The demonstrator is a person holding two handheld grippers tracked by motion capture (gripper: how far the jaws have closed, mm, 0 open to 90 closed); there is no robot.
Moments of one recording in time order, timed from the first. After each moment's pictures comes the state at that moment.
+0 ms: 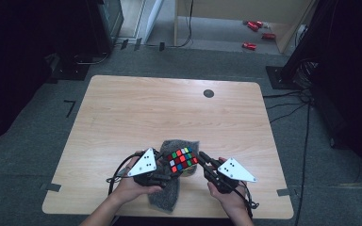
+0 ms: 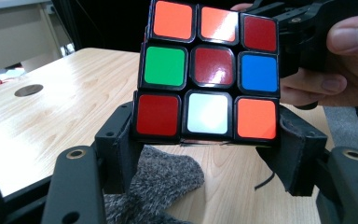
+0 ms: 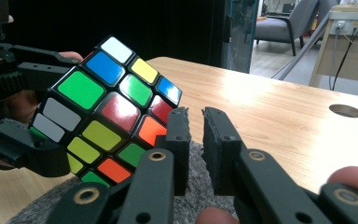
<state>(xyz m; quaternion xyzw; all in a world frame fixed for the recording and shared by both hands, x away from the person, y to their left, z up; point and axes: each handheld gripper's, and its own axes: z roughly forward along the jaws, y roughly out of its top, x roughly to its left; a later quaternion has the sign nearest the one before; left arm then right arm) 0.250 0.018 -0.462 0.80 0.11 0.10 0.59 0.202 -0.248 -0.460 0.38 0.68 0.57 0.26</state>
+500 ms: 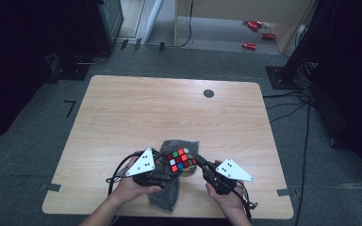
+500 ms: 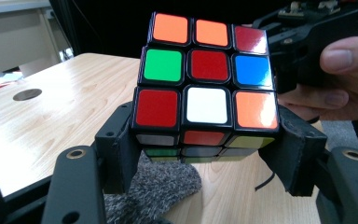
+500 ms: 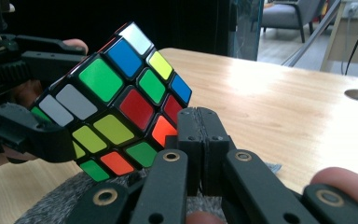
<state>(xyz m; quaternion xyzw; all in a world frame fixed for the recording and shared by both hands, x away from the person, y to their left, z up) 0.251 0.020 -0.461 0.79 0.11 0.10 0.59 0.200 -0.244 -0.465 0.39 0.68 0.57 0.23</state>
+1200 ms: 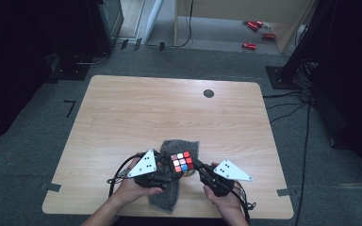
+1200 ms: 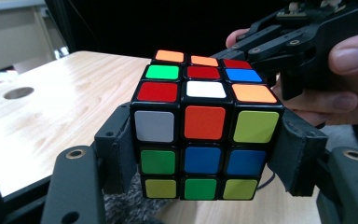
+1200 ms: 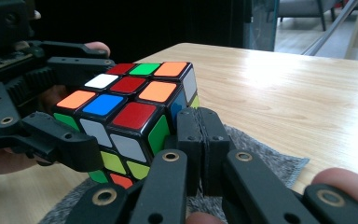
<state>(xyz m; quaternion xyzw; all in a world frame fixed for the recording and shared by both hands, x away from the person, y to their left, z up) 0.248 0.016 -0.465 0.79 0.11 0.09 0.60 0.198 -0.239 -0.467 0.39 0.69 0.58 0.19</state>
